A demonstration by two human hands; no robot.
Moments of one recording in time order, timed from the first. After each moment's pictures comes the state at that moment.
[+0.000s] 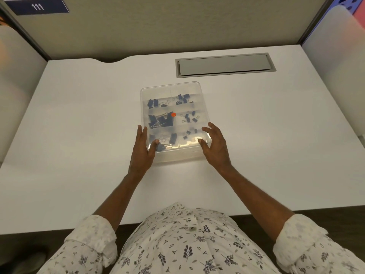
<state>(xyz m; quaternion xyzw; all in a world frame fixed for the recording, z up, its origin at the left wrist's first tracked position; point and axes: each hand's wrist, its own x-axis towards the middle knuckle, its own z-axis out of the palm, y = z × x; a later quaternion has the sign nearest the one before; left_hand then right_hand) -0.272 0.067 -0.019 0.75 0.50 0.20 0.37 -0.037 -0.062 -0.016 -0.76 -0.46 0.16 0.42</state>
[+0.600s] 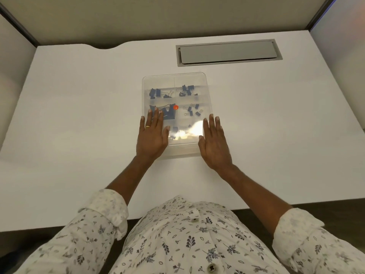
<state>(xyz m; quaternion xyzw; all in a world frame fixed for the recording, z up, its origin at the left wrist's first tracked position) -0.241 0.093 -0.023 0.89 0.43 0.06 0.11 -0.053 -0.062 -0.030 -0.81 -0.54 0.08 0.19</state>
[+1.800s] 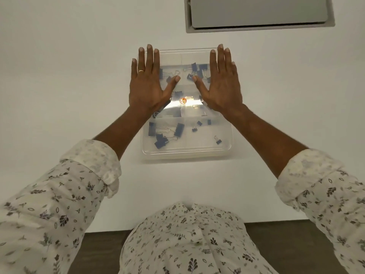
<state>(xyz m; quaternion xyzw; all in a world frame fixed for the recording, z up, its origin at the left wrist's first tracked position) -0.172 0.240 -0.023 0.88 0.46 0.02 0.09 0.030 0.125 -0.030 -0.83 -0.54 0.08 0.10</state>
